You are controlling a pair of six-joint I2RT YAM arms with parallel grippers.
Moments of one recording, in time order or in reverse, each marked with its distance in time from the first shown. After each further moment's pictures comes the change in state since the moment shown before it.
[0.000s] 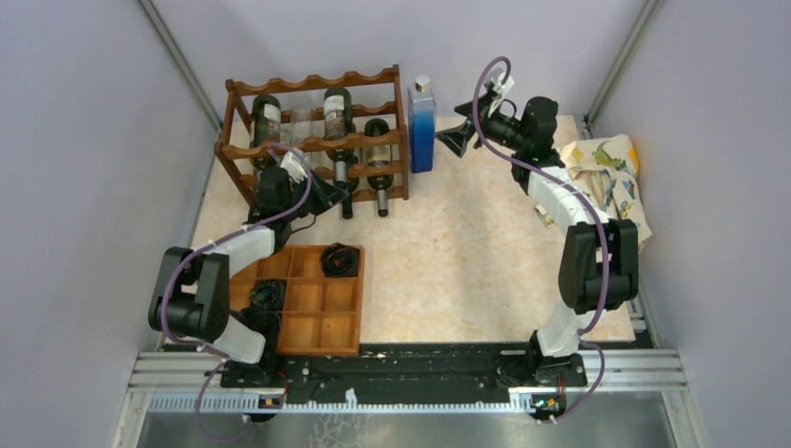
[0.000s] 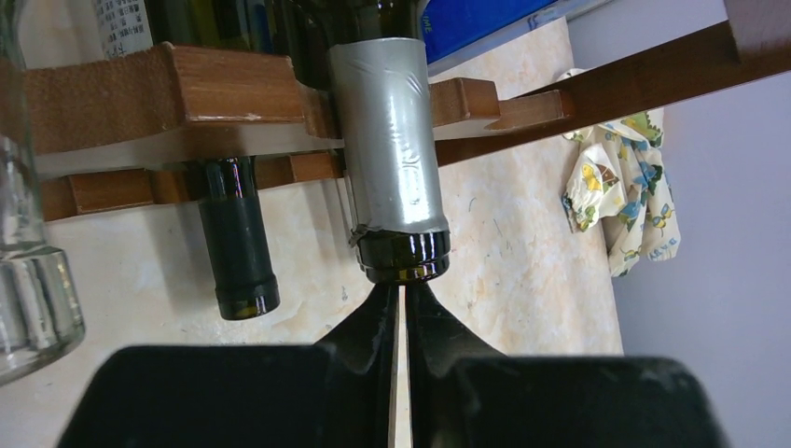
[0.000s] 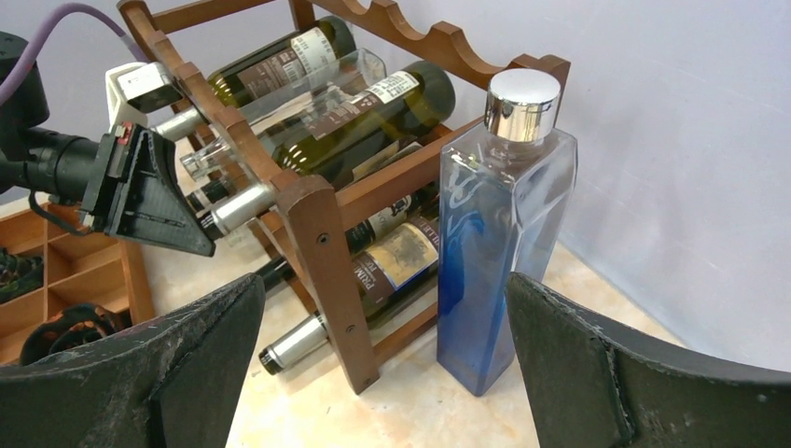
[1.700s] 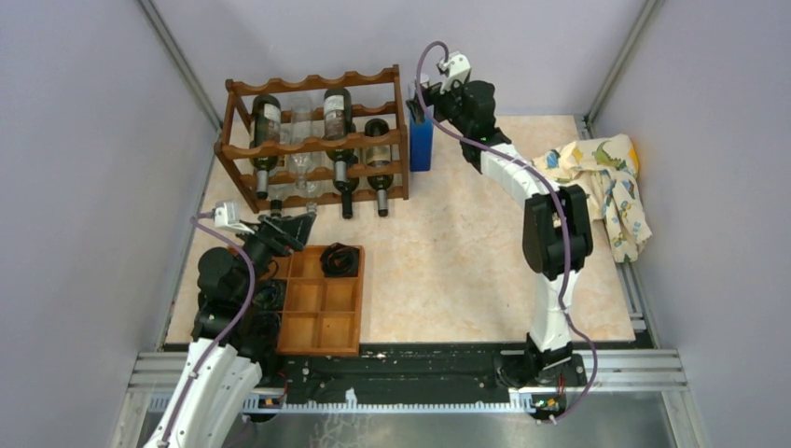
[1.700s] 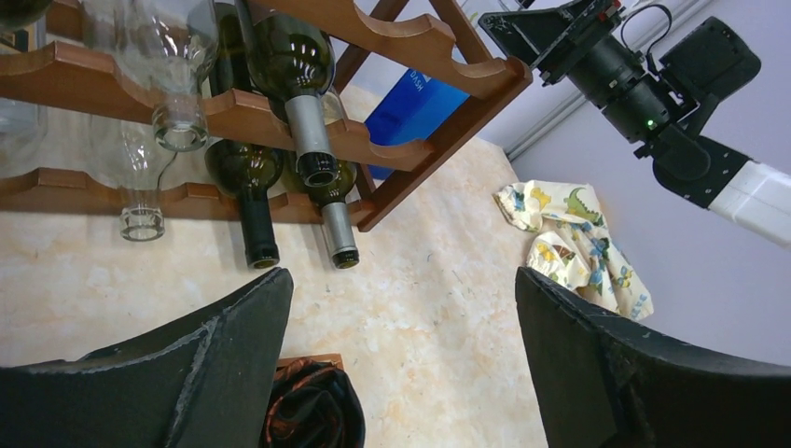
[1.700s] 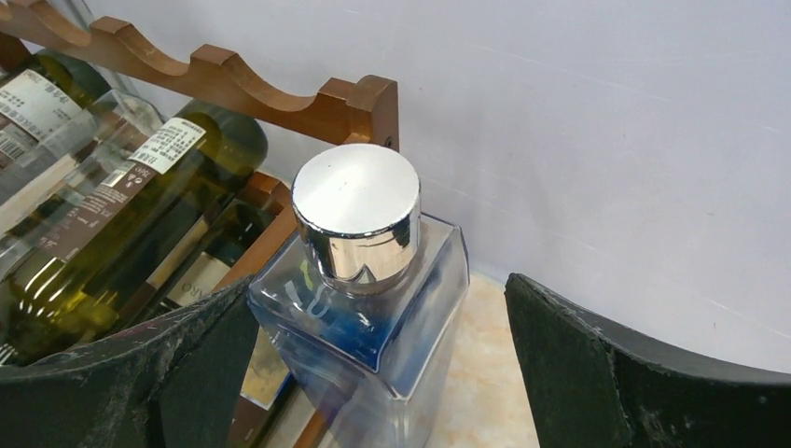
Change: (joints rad) left arm 0.000 -1.085 -0.353 -0.332 -0.253 0.048; right arm 0.206 0.314 0.357 -0.128 0.632 -0.085
